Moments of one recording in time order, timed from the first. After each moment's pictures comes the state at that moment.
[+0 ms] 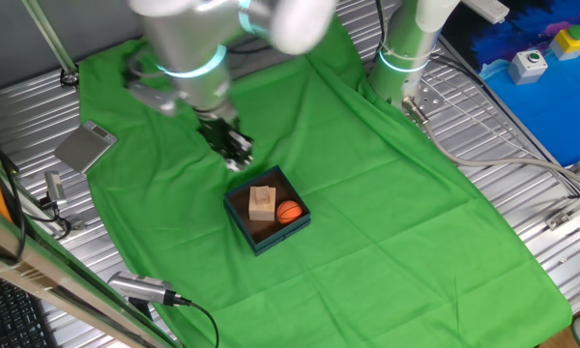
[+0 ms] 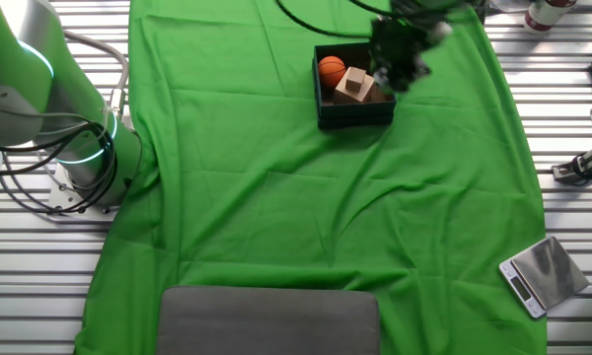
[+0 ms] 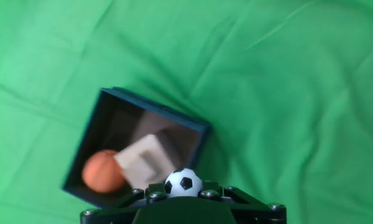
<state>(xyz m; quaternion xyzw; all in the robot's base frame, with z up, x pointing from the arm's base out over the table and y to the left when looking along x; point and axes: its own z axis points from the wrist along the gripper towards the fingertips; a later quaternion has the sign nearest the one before) 0.523 0.067 0.172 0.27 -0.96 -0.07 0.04</state>
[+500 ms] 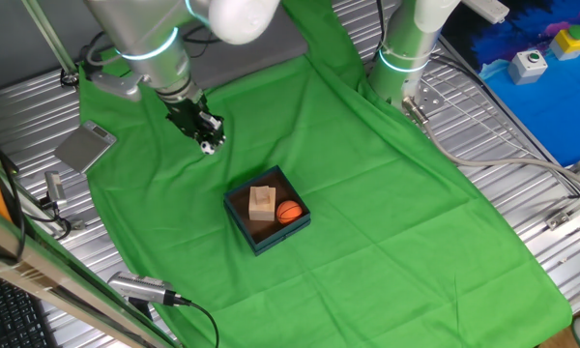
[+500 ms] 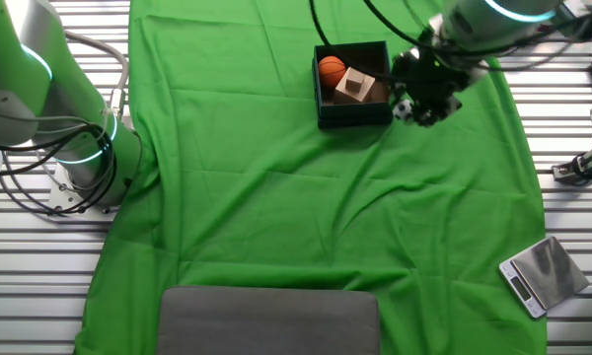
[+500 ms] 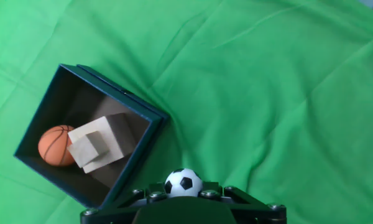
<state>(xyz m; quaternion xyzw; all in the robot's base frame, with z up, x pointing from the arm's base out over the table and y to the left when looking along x) 0.540 0.026 0.167 0.32 -0.94 -0.07 0.06</state>
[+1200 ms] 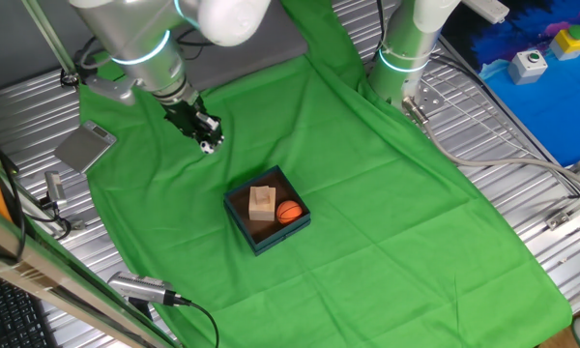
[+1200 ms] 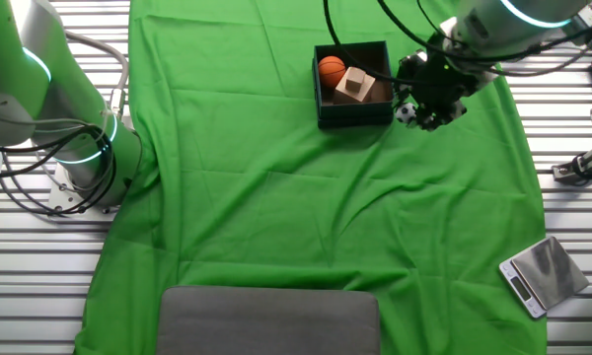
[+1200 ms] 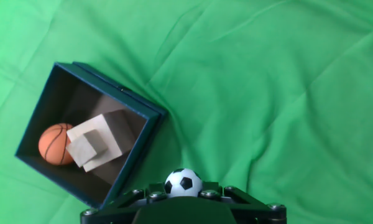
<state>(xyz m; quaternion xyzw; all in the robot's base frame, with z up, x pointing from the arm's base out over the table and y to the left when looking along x) 0.541 0.026 0.168 0.28 -0.95 -0.08 0.08</state>
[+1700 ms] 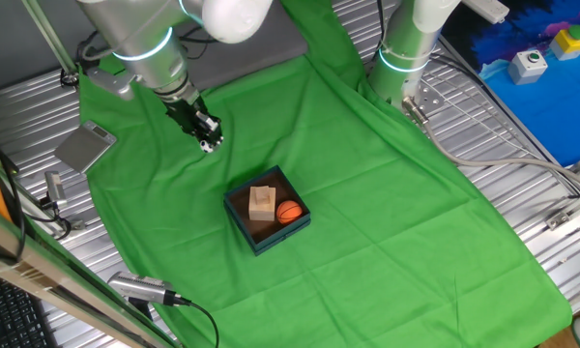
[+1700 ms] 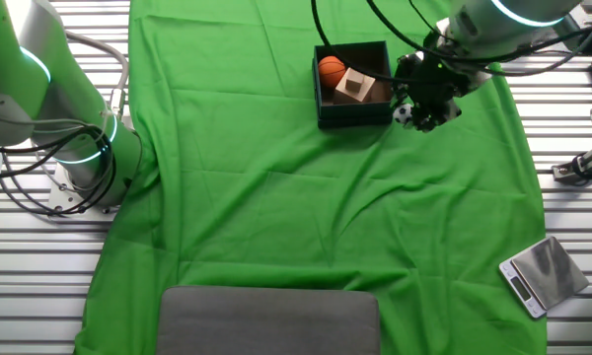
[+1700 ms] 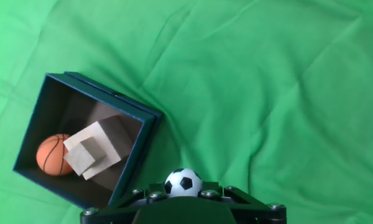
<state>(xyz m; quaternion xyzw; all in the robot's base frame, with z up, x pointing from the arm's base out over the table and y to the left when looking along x) 0.539 0.020 0.167 0.26 -0.96 -0.07 0.07</state>
